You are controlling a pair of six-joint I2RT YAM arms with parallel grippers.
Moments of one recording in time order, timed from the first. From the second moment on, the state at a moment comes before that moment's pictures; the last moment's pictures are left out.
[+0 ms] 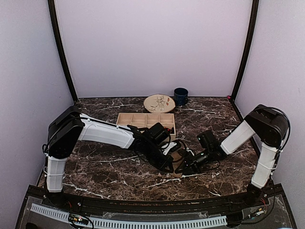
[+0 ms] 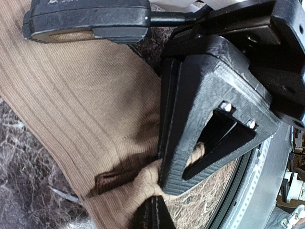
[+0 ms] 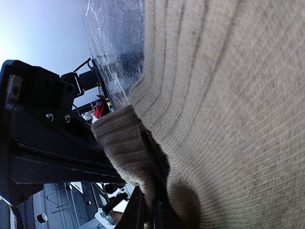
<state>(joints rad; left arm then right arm) -1.04 2.10 1.42 -0.36 0.48 -0.38 0.62 1.85 0.58 0.31 -1.09 0.89</state>
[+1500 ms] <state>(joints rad) -1.04 2.18 1.50 -0.37 0.48 -0.42 0.68 1.41 0.63 -0.26 -0.44 0.57</state>
